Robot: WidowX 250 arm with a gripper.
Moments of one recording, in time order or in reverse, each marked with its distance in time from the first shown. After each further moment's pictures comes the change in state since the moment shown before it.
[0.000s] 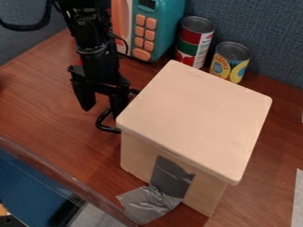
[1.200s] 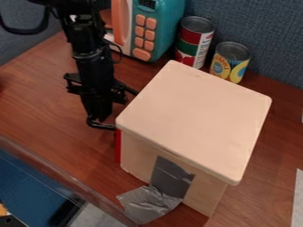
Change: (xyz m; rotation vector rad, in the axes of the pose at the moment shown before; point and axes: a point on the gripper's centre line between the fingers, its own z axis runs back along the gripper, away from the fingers) arm -0.009 0.017 -0.006 0.001 0.057 0.070
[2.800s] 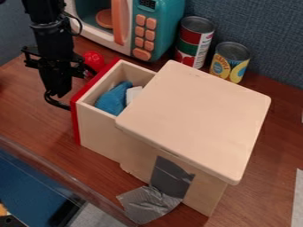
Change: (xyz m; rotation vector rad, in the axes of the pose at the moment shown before) arm 0.000 0.063 0.030 0.060 0.030 0.071
